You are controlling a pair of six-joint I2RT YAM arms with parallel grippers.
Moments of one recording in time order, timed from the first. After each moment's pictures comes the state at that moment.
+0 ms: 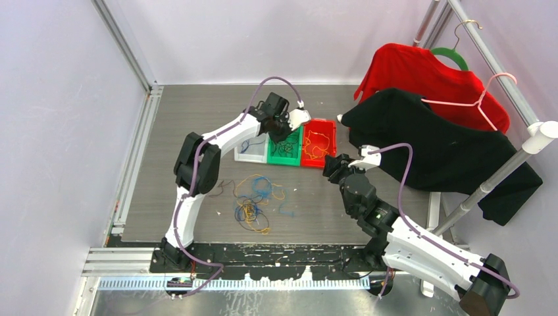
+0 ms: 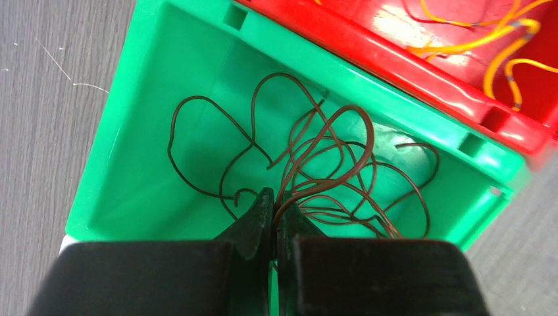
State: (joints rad) left arm -0.62 2.20 1.83 -0.54 0.22 0.56; right arm 0.81 0.69 0.41 0.13 0.75 0.55
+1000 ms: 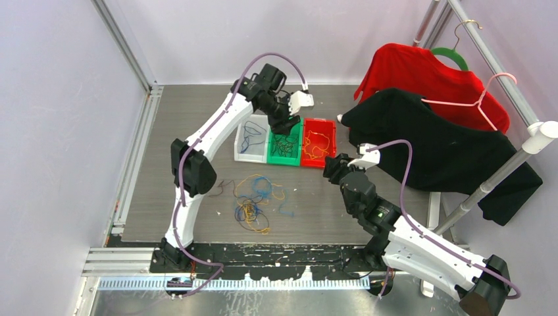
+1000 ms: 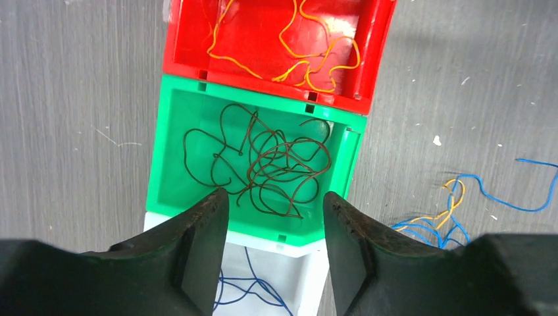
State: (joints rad) left arm -0.61 2.21 2.28 -1.06 0.45 0.75; right arm 0.81 0.69 0.46 0.03 0.73 0.56
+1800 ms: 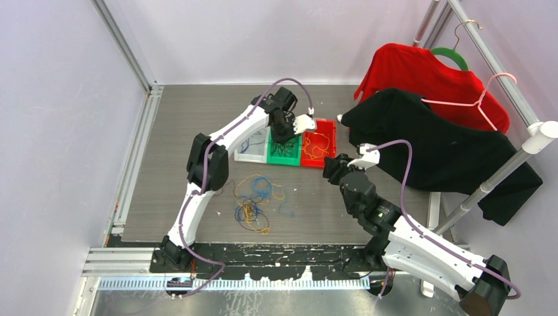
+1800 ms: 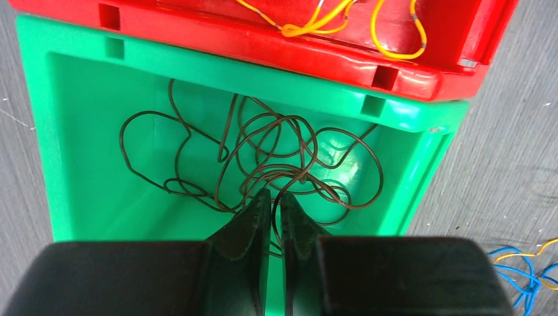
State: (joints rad) left arm -0.65 2.36 2.19 -0.98 0.27 0.81; right arm 0.81 0.69 0.46 0.02 0.71 0.58
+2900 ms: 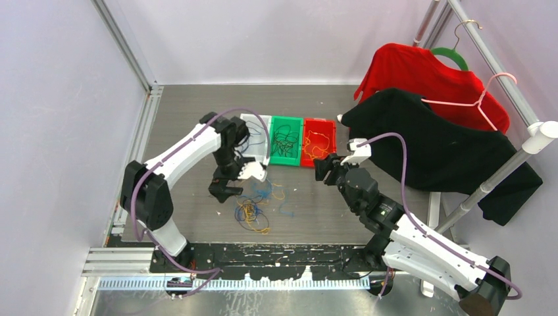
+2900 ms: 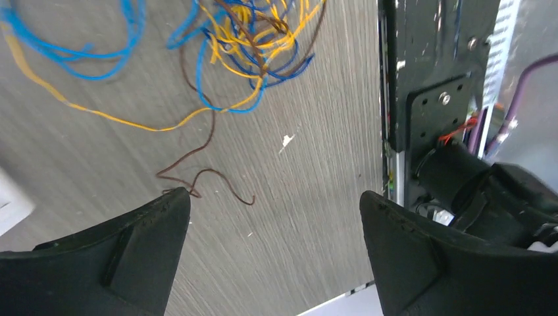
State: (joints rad) left arm -0.56 1.68 1.50 -1.50 0.38 1.22; right arm 0.81 0.69 0.52 -0.03 0.55 0.47
